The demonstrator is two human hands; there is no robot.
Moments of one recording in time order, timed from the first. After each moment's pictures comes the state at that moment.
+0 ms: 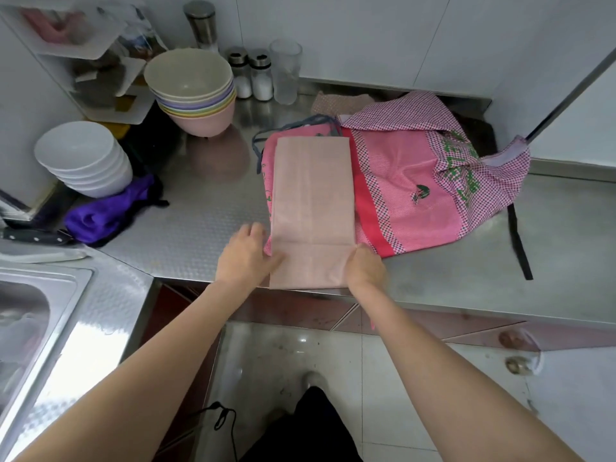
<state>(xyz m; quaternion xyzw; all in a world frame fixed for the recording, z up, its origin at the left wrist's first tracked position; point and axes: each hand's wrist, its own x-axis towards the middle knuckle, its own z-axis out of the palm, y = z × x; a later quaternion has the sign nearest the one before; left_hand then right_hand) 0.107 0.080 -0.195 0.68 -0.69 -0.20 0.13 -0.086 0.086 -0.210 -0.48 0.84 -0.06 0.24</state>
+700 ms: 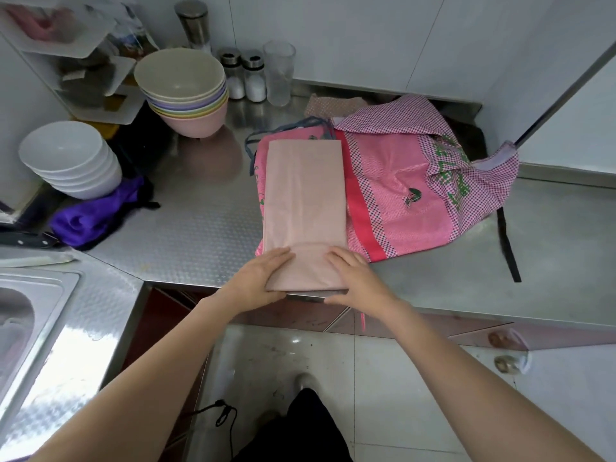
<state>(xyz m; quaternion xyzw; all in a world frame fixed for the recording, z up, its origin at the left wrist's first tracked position) 0.110 0.090 -0.225 0.50 -0.80 -0.32 0.06 -0.123 0.106 -0.209 -0.79 0.56 -0.01 0.25</state>
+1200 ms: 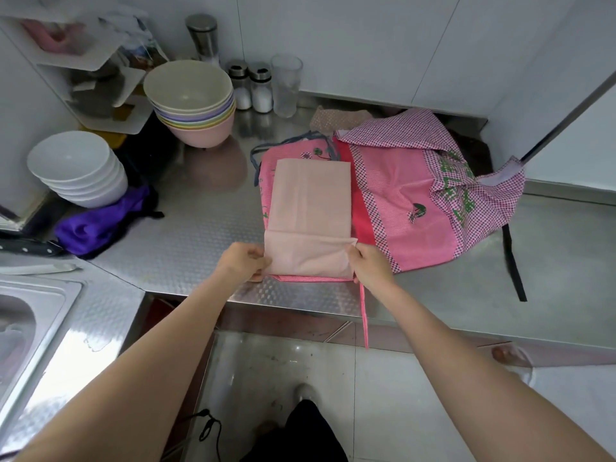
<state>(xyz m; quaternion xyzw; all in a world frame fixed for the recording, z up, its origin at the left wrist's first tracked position) 0.116 0.048 -0.208 0.69 -0.42 -0.55 0.22 -0.116 0.059 -0.197 -0.58 0.72 -0.17 0.34</state>
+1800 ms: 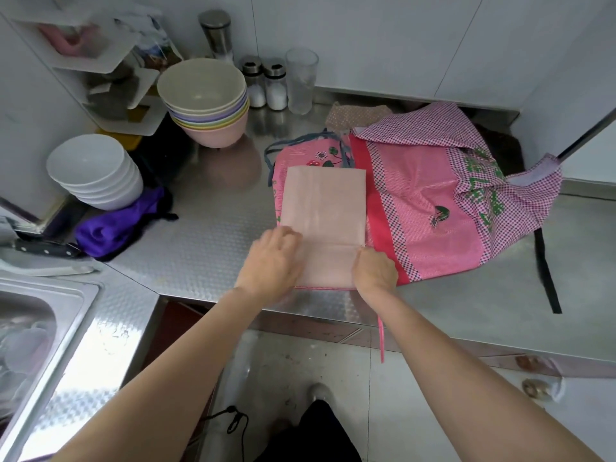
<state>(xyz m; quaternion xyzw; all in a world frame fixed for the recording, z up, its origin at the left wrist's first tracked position) 0.098 0.050 -0.208 0.56 -0.82 -0.07 0.13 -0.087 0.048 -0.195 -0.56 0.80 0.00 0.20</state>
